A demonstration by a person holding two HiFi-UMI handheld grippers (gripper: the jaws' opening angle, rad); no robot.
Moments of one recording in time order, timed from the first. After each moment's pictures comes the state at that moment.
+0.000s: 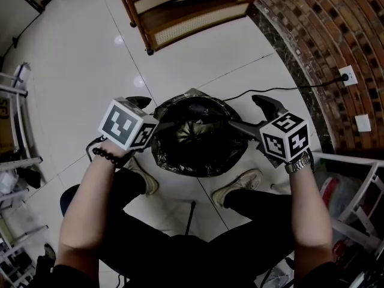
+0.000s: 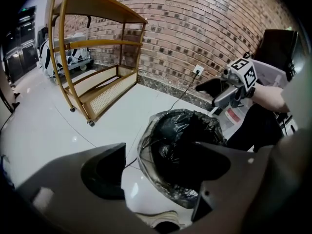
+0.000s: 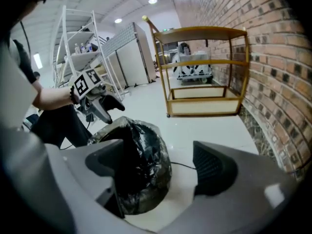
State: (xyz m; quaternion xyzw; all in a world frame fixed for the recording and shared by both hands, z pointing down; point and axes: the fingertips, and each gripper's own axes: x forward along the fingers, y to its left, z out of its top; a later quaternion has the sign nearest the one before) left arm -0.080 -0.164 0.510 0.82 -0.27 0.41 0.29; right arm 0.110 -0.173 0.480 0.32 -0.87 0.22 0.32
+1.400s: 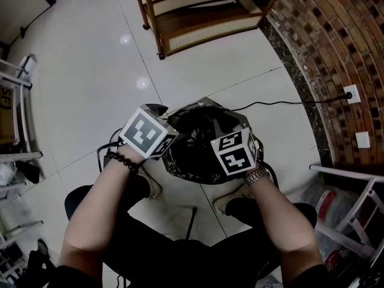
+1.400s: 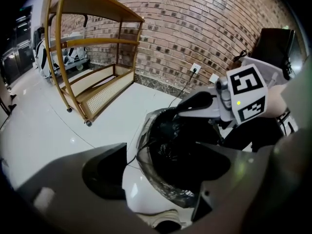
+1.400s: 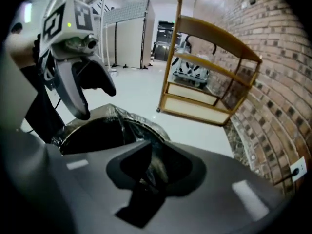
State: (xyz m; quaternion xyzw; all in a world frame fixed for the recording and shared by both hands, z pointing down) left arm -0.076 -0.158 0.515 0.83 -0.25 0.41 0.28; right arm 0.024 -0.185 0.528 0.40 -0.80 0.10 0.44
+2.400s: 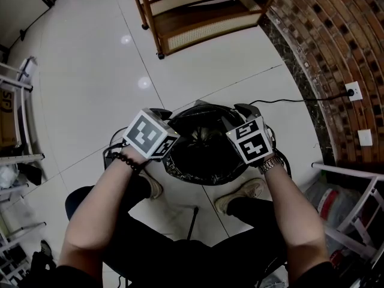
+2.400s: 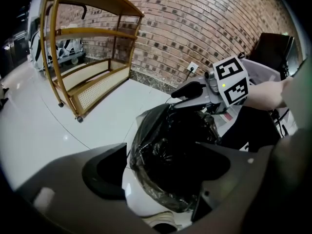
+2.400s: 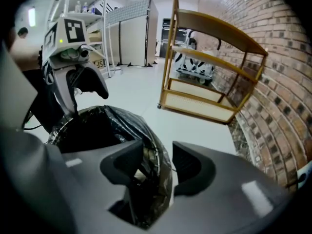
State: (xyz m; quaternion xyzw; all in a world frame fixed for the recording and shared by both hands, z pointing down) left arm -0.064 -0.150 0.532 0.83 -0.23 0.40 0.31; right arm 0.056 -0.203 0.542 0.36 -0.81 0.12 0.44
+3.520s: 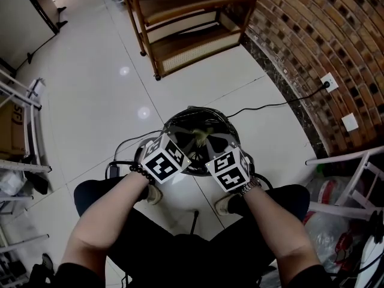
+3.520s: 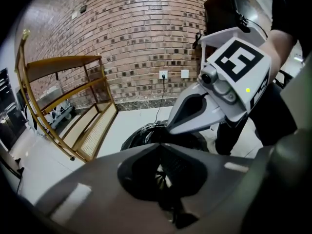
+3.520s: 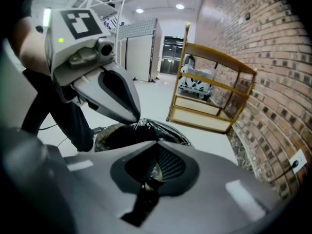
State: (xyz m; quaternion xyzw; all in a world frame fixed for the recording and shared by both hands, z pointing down) left arm 0.002 -0.079 0.477 0.89 -0.20 0.40 0.07; right arm 0.028 -0.091 0.478 0.38 -0.85 0.07 0.37
